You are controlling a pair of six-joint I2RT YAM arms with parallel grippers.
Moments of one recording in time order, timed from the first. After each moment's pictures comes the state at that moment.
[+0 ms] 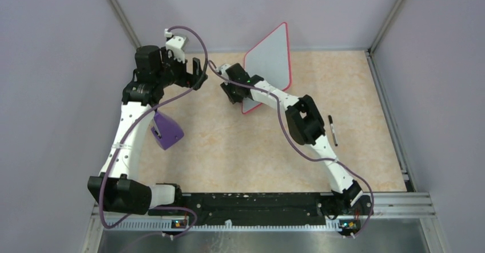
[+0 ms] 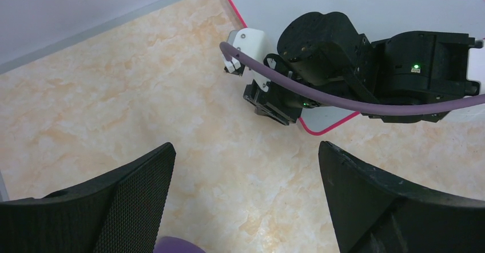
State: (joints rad) left arm -0.08 1.28 1.39 -0.52 0.43 0.11; right arm 0.74 2.53 2.22 -0.50 0.00 -0.03
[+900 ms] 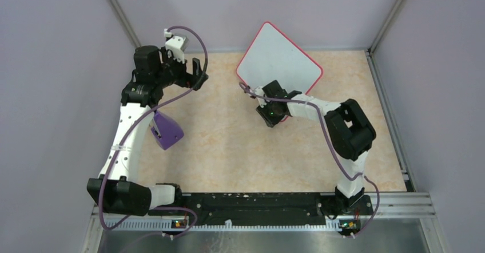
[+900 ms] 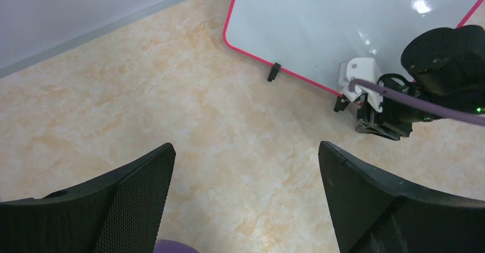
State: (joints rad) left arm -0.08 1.27 1.39 -0.52 0.46 0.11; right arm 0.66 1.95 1.31 -0.43 -0.05 -0.18
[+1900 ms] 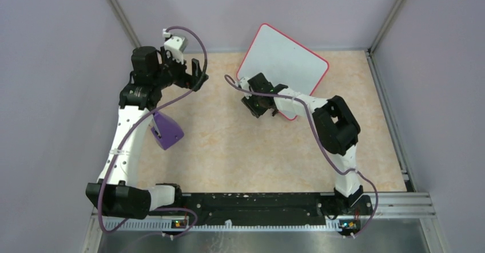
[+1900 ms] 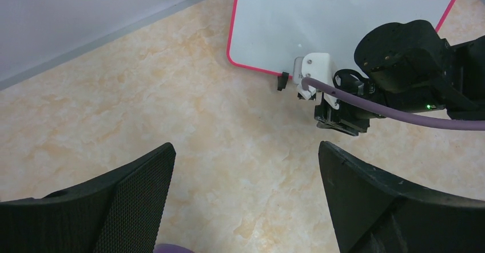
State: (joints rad) left arm -0.08 1.24 1.39 -0.52 0.48 0.11; right arm 0.69 2.04 1.52 -0.41 -0.03 -0.18
